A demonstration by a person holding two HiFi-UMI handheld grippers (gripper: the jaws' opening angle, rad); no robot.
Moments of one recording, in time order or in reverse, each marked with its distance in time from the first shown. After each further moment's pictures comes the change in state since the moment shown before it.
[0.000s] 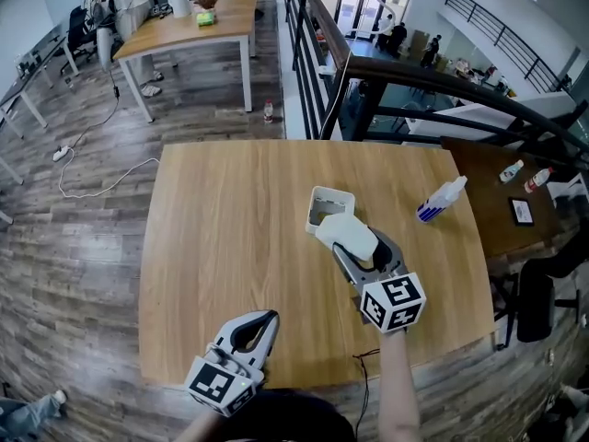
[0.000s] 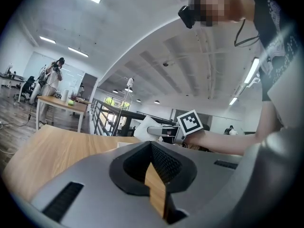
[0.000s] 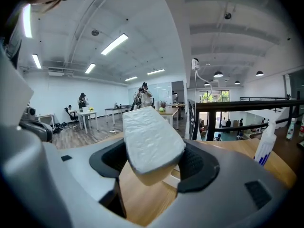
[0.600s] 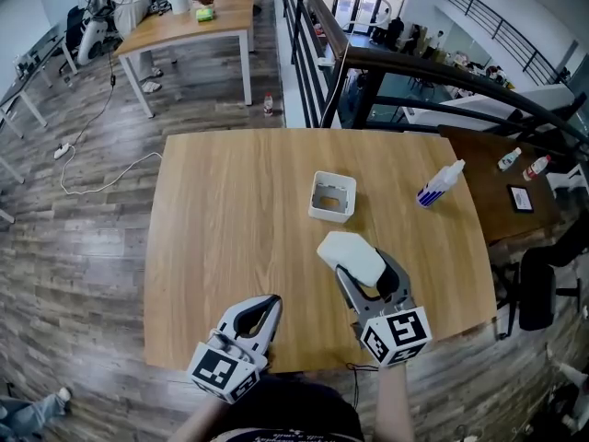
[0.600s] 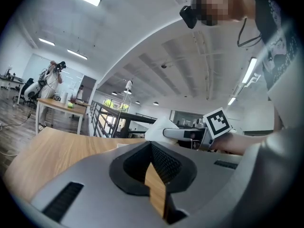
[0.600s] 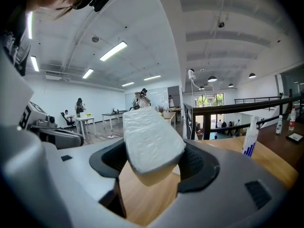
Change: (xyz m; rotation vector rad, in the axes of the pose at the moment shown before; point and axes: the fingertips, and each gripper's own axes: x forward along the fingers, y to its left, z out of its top) left arm -0.016 -0.008 0.006 0.016 -0.026 -0.011; right arm -0.083 0.059 0.002 0.037 -0.067 -0.055
